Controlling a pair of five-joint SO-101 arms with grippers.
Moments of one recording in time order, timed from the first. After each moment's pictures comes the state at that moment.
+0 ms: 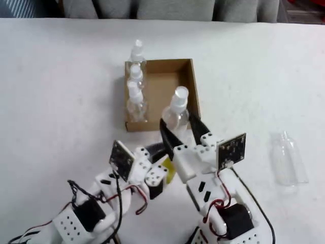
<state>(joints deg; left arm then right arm) 44.3 -90.9 91.5 18.3 15.2 -28.7 -102.5 79.6 37.5 -7.7</state>
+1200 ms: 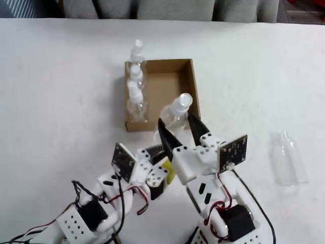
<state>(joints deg) 44.8 -90.9 96.9 13.6 15.3 -31.0 -102.5 77.2 39.6 -7.6</state>
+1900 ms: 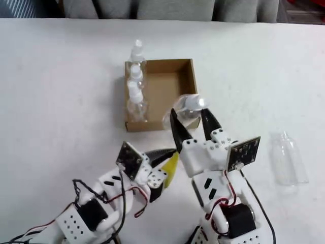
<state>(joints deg) 44.6 -90.9 96.3 21.7 15.3 -24.6 -102.5 78.8 31.9 -6.0</state>
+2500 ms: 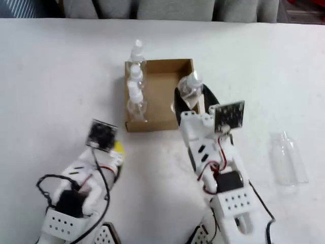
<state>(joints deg) 11.9 -90.9 88.1 53.4 1.4 -17.9 -62.5 73.7 4.7 -2.9</state>
